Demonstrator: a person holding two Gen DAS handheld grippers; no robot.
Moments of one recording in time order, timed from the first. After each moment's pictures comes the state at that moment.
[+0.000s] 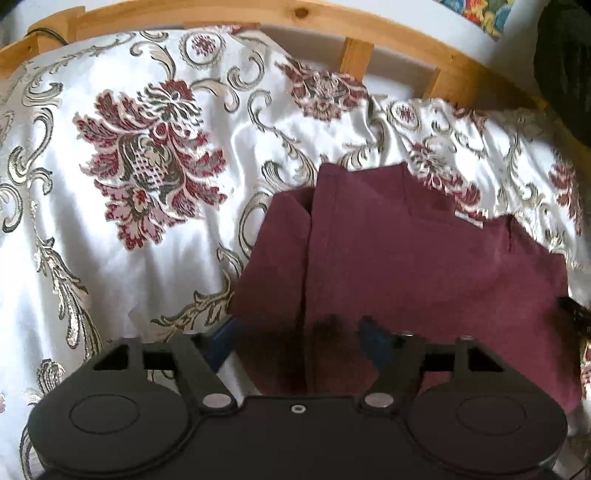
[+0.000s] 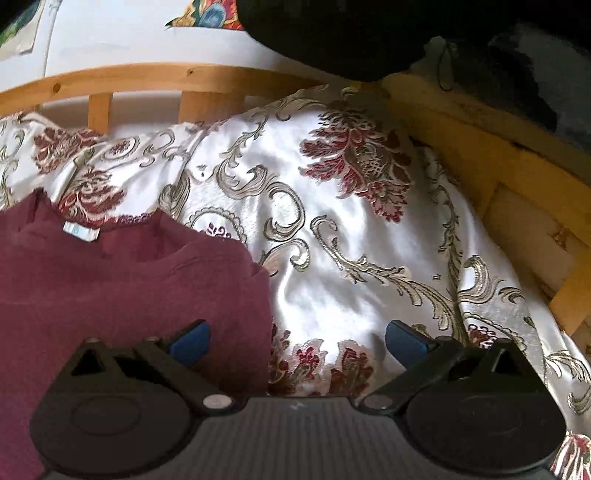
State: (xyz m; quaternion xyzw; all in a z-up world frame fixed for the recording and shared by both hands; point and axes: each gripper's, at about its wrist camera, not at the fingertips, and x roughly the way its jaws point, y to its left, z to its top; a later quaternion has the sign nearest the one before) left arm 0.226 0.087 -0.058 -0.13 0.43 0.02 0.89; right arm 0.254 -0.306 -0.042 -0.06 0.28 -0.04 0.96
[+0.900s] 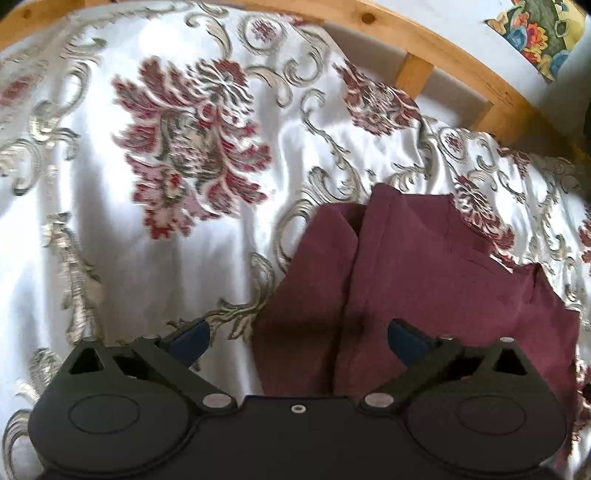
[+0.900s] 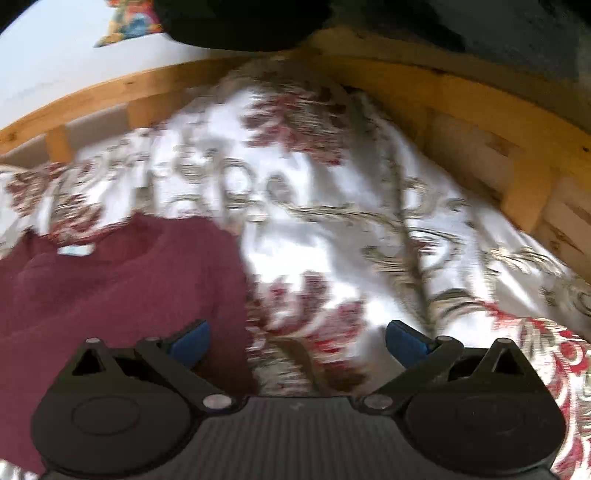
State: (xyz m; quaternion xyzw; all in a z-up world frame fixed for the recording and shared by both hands) left arm 0.244 0.114 -0.071 -0.20 0.44 0.05 0.87; right arm 0.208 -0.317 -0.028 0.04 0.33 -0.06 0.94
